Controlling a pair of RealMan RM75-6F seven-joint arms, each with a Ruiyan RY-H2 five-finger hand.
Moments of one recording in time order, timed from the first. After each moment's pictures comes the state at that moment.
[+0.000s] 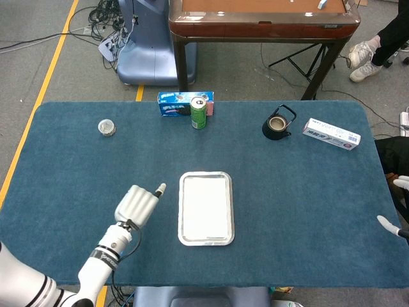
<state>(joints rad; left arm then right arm) -1.14 -1.33 0.17 -2.21 0.62 1.54 1.07 -0.01 -0.97 0.13 -1.59 -1.49 1.60 0.25</state>
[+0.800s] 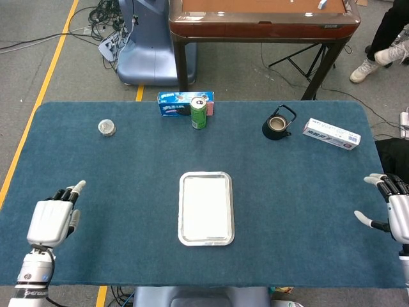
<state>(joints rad) -0.57 -1.15 0.31 -2.10 1.16 1.82 0.63 0.08 -1.03 0.13 -1.63 -1.44 1.47 0.03</state>
